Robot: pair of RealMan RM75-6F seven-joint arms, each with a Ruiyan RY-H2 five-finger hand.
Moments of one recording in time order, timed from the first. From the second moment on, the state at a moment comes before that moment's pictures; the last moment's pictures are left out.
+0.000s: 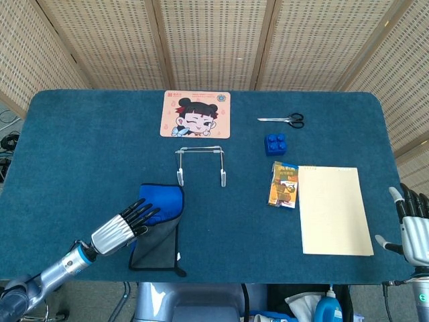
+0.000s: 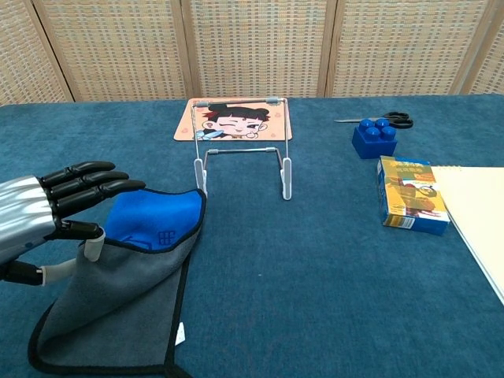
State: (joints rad) left arm -0.48 -1.80 0.24 -0.51 1.95 1.70 -0.14; right arm 0.07 -1.10 0.11 -1.59 -1.39 1.45 -0.04
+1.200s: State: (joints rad) left arm -0.69 -1.76 0.36 -0.63 2.28 1.72 0.43; right arm 0.07 -1.10 0.11 -1.60 -1.38 1.44 -0.04
